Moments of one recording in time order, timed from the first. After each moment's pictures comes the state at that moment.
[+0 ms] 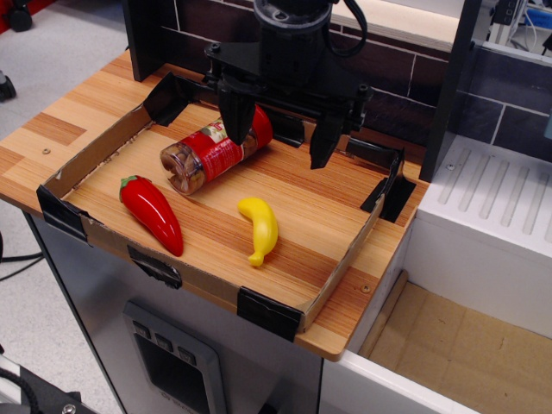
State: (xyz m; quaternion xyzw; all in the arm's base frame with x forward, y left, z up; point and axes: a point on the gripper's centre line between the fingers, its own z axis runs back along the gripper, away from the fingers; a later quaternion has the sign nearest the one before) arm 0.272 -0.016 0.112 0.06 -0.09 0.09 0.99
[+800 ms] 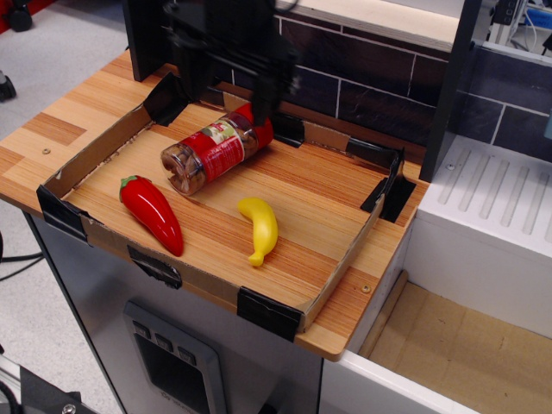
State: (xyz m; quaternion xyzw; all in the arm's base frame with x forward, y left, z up) arm 0.304 0.035 0.110 0.07 -0.09 -0.02 0.99
